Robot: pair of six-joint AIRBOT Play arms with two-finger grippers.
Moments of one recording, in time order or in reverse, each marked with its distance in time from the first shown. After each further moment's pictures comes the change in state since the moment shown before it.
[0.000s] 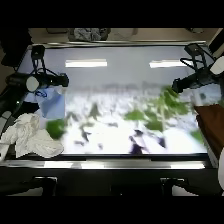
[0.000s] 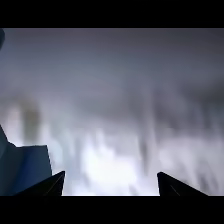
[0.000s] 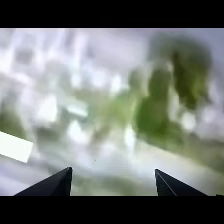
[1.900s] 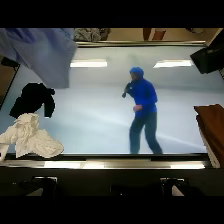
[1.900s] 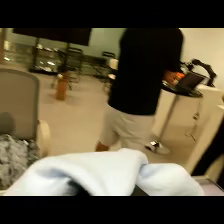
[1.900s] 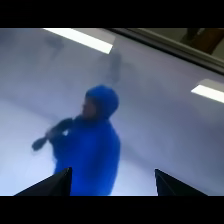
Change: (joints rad) left arm -0.093 0.268 0.512 -0.272 0.039 0.193; right arm 0.000 0.407 0.115 0.156 -0.016 -0.064
